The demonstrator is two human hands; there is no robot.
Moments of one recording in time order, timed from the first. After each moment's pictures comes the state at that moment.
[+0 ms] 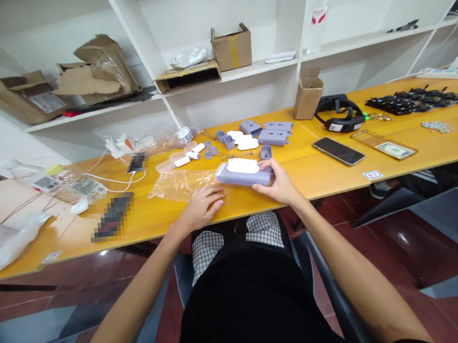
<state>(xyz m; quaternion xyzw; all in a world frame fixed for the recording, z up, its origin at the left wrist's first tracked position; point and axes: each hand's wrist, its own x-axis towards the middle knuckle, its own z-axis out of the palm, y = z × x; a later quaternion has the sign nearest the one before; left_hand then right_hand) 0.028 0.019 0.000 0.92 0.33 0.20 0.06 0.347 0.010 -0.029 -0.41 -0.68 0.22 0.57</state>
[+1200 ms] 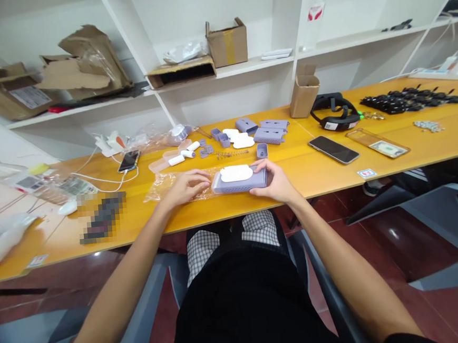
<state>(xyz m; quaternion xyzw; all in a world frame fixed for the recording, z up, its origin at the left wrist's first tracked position) 0.008 0.087 0.020 0.89 0.31 0.27 0.20 0.349 0.009 -0.022 -0.36 -0.67 0.30 0.58</state>
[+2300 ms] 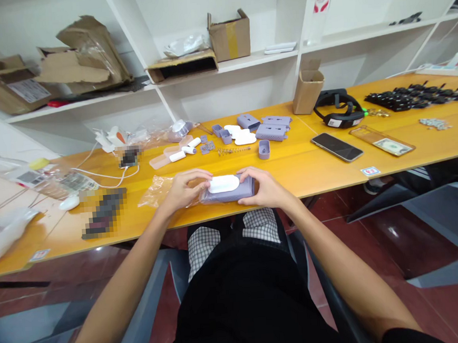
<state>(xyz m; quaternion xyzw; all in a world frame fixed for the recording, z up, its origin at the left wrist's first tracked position) 0.015 0.057 0.029 0.87 0.29 0.34 0.21 0.320 -0.007 -0.007 -0.36 -0.77 0.26 0.46</state>
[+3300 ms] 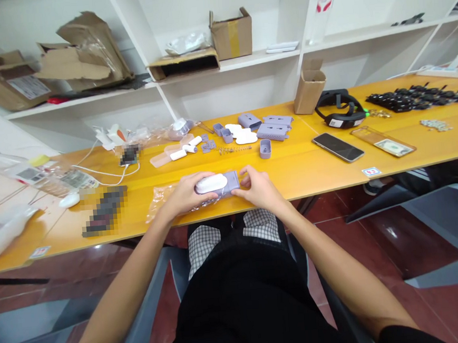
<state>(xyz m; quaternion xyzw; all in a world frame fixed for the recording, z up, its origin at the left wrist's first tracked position) 0.022 0.035 0.035 0.87 0.39 0.23 0.18 0.285 -0.013 -0.007 -0.55 -0.68 0.26 0.41</state>
